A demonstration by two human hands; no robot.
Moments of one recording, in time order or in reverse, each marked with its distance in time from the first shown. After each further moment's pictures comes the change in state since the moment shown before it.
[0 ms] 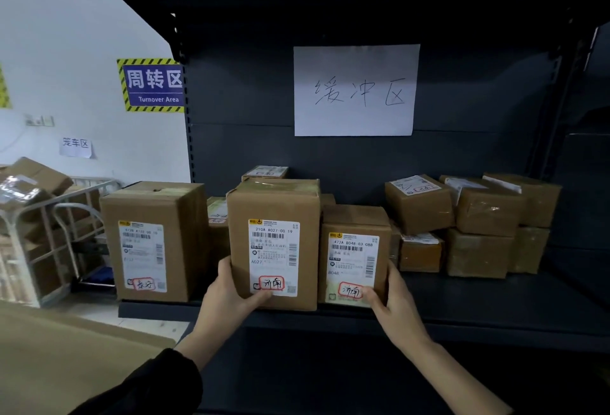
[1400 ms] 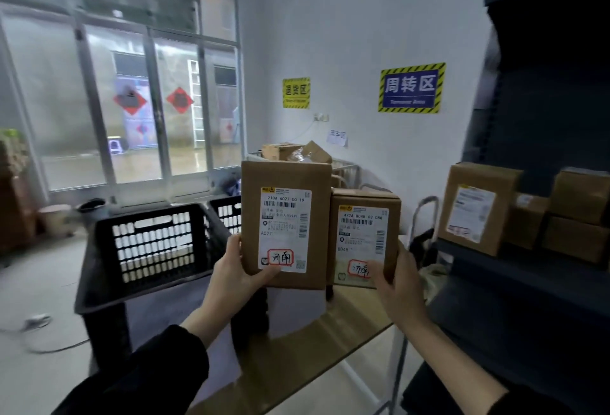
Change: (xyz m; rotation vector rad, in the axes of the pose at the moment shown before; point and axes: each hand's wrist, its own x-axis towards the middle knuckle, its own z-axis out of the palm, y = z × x) left_hand -0.340 -0.075 -0.436 0.203 0.582 -0.189; right_hand -0.231 -0.325 0.296 0.411 -0.347 -0.420
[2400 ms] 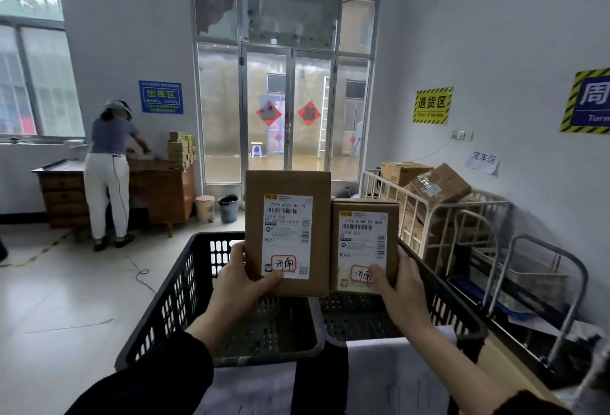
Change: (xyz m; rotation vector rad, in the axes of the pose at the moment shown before) left_hand 0.162 -0.118 -0.070 0.216 0.392 -0.237; right_hand 0.210 0.038 0.256 0.307 -0.343 -0.080
